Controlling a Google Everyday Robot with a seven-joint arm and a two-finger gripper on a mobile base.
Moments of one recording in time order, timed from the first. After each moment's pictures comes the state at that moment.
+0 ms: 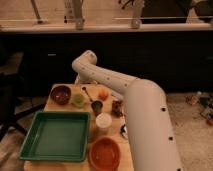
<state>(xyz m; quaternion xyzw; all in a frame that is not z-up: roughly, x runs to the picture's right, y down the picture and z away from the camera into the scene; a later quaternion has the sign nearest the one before) -0.124 -0.036 0.931 -0.09 -0.18 -0.70 0.68</state>
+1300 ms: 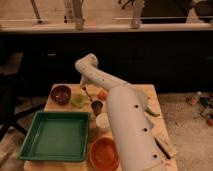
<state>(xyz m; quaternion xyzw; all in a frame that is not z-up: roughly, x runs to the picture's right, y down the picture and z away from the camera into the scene) -0.103 -0.013 1.001 -0.16 -0.19 -0.69 0.68</state>
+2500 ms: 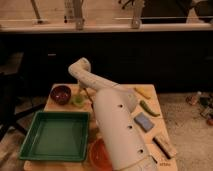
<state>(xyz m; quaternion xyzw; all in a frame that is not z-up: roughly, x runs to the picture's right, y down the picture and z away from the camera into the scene) -0.118 0.013 1.023 -0.20 -0.18 -0.73 0.63</state>
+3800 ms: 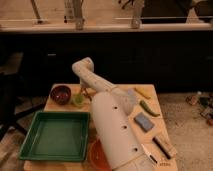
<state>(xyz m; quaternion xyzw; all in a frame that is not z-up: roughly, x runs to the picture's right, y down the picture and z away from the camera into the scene) -0.111 0.023 1.035 -0.21 -0.23 -0.71 0.63</state>
